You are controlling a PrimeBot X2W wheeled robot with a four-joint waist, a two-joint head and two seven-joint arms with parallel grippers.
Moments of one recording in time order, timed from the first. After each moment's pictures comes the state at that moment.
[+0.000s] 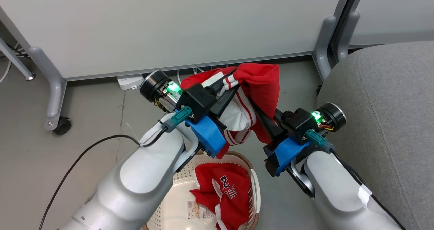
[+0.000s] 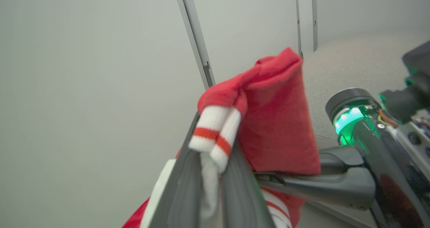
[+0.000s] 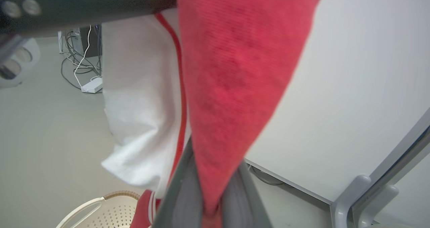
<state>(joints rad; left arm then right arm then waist) -0.86 0.11 -0.82 0.56 -0.33 -0.10 -0.26 -0.60 -0.13 0.50 0.58 0.07 0.13 -0.26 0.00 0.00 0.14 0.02</state>
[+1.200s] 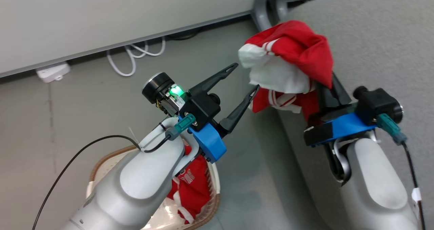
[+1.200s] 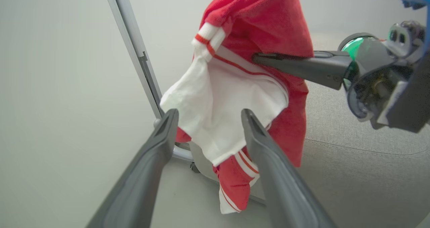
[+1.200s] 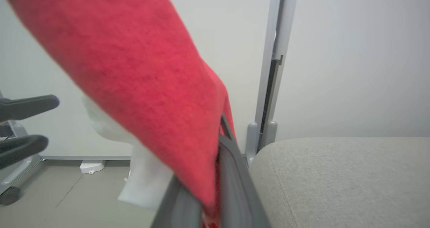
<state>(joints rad) -0.85 0.13 -0.85 0.52 -0.30 -0.11 -0.26 -0.53 -0.07 0.10 0.39 0.06 0.13 -0.26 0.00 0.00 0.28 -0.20</state>
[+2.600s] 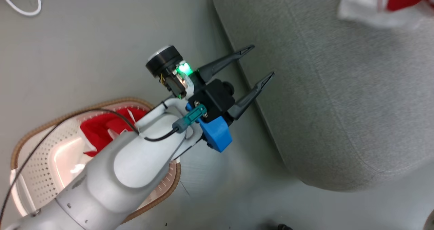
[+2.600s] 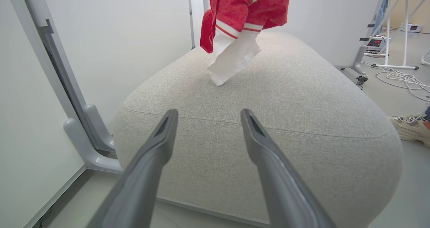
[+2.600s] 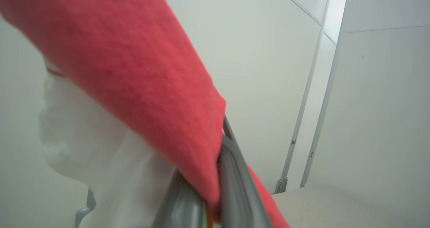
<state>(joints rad) -0.96 0.19 -0.94 0.41 -0.27 -0.11 -0.22 -0.82 -0.23 -0.36 0.15 0.07 0.13 -0.26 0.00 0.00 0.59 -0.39</state>
